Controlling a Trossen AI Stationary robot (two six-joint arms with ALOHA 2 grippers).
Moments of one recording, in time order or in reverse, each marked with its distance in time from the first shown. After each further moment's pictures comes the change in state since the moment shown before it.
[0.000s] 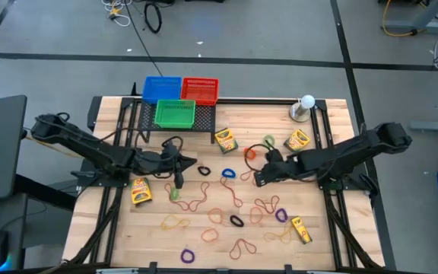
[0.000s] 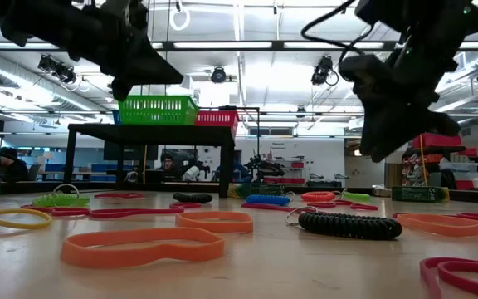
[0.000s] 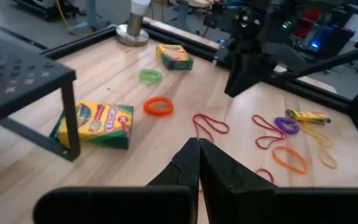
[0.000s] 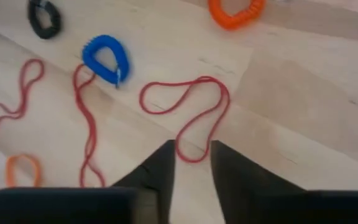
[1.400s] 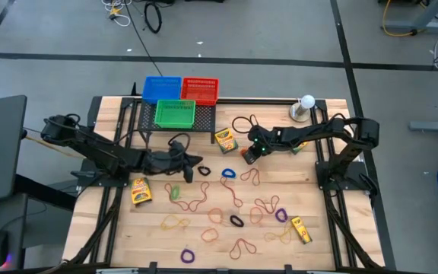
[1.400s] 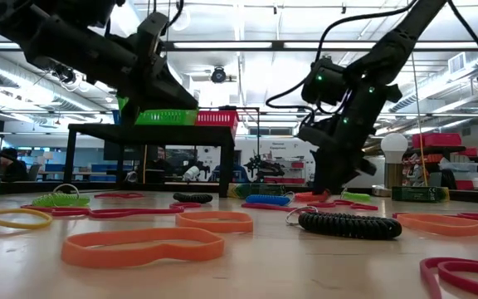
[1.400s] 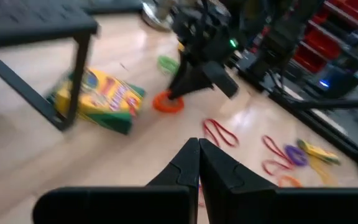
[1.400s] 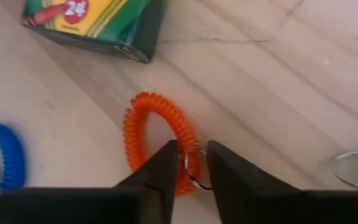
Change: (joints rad) left arm 0.071 0.192 -0.006 0.174 0.046 -0.265; right arm -0.493 0.301 0.023 0.316 -0.248 -0.725
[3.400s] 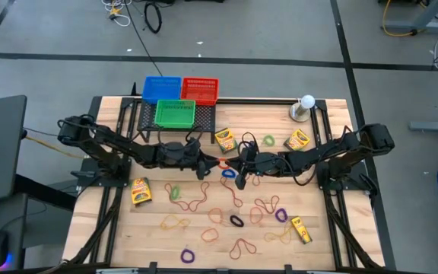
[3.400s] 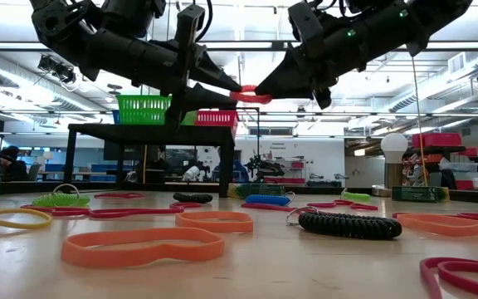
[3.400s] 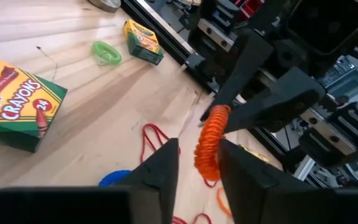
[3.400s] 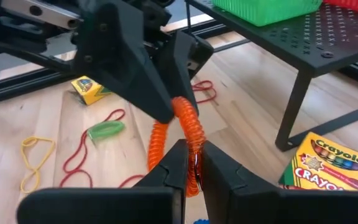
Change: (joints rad) left arm 0.115 0.211 0.140 0.184 0.302 -0.058; right arm 0.429 -0.119 -0.001 0.557 0.368 -0.263
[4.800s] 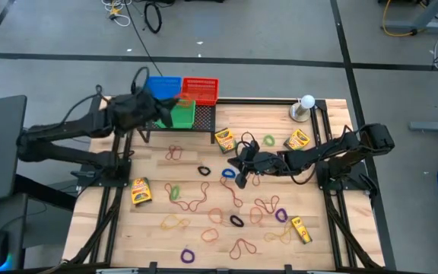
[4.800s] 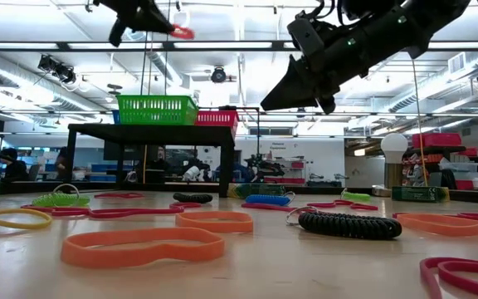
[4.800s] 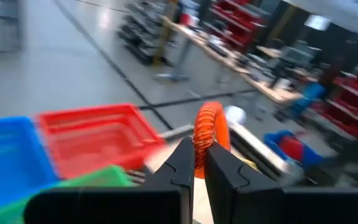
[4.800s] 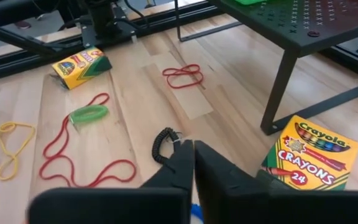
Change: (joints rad) left arm 0.294 -0.649 0.331 -0.925 -0.313 0.244; right arm -0.019 0.000 0.000 -0.074 0.009 0.008
